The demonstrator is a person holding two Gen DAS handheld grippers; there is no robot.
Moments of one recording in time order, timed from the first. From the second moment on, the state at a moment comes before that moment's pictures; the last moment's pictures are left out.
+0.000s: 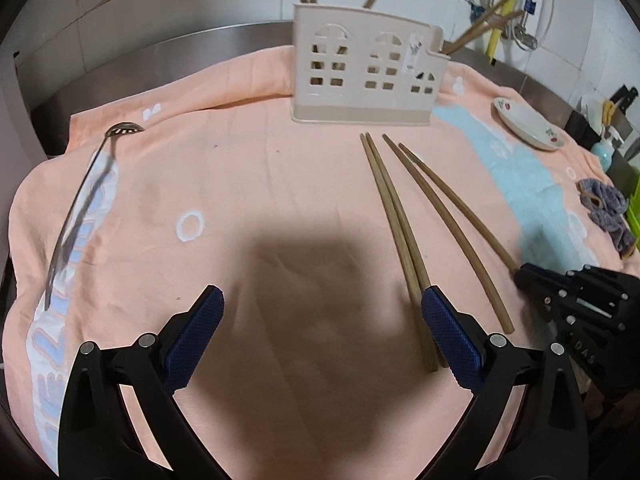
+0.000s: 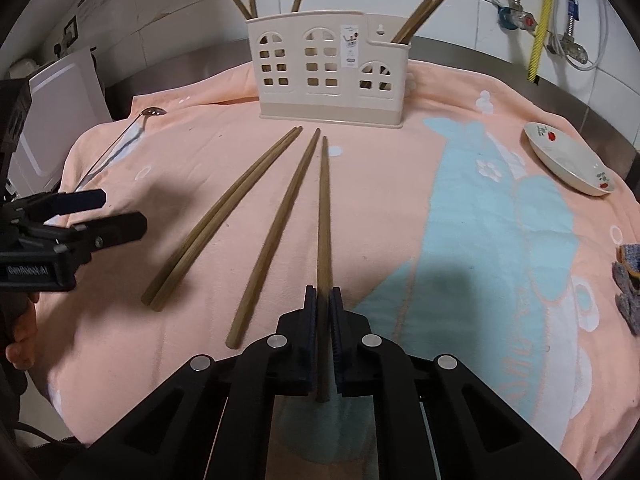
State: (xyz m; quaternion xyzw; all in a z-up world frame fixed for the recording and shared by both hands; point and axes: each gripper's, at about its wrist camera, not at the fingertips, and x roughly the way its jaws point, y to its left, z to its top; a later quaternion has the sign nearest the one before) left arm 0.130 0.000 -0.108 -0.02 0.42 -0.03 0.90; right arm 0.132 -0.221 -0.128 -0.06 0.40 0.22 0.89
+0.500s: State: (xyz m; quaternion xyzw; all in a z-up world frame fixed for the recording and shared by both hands) left arm 0.143 -0.020 -0.122 0.00 0.45 -0.02 0.89; right arm 0.133 -0.234 -0.131 -0.04 0.40 0.22 0.89
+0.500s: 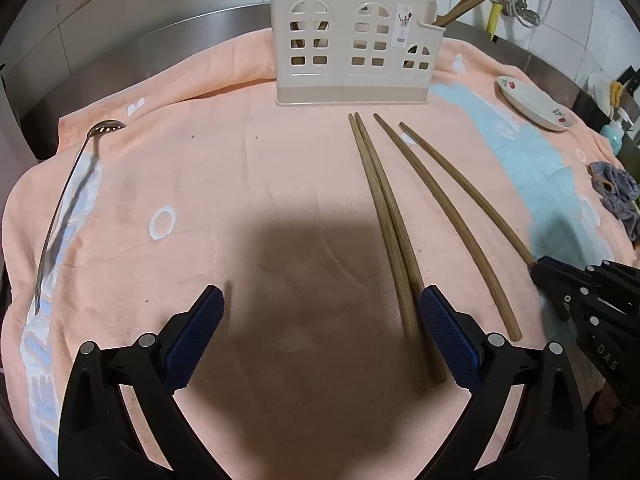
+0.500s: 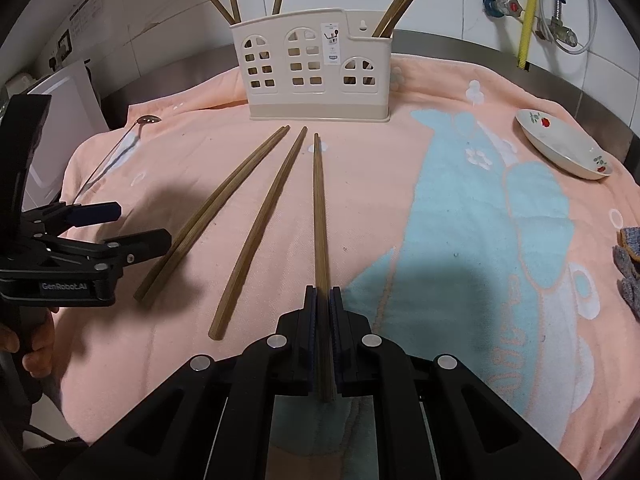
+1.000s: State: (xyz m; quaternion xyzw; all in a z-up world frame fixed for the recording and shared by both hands) left arm 0.148 -0.023 -0.129 0.03 0.45 0.02 0.89; right arm 0.132 -0.233 -0.132 -0.04 0.40 0.22 0.89
